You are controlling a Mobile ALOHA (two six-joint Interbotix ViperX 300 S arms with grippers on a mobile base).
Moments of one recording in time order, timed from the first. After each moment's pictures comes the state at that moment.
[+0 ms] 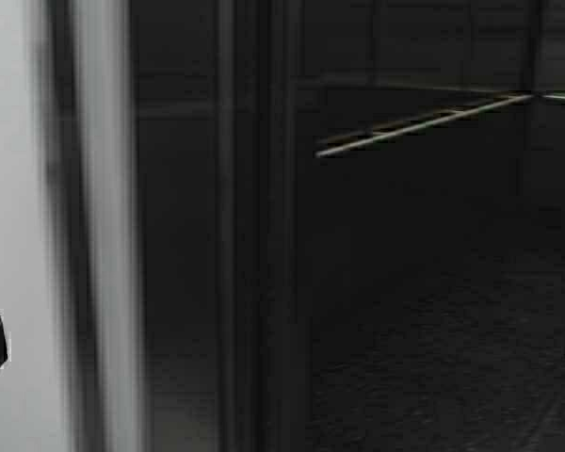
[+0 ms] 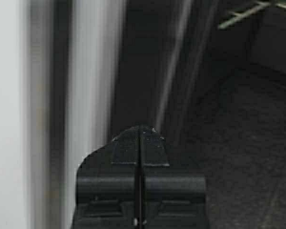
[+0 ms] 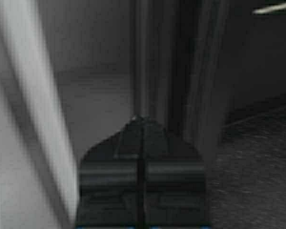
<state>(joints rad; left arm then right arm) -0.14 -0.86 1.24 -0.08 -0.36 -0.08 0.35 -0.36 0.83 -0.56 -0.26 0.53</state>
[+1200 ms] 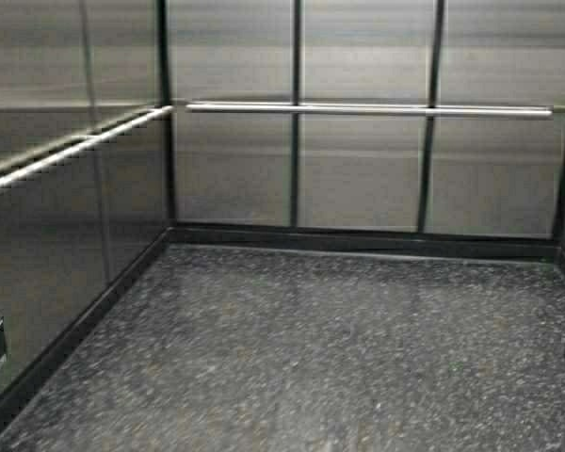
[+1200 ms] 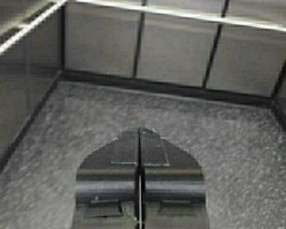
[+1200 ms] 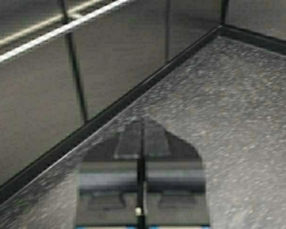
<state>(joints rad) -0.14 -0.88 1.24 -0.08 -0.36 -0.07 0.36 -0.35 0.83 -0.55 -0.34 0.53</state>
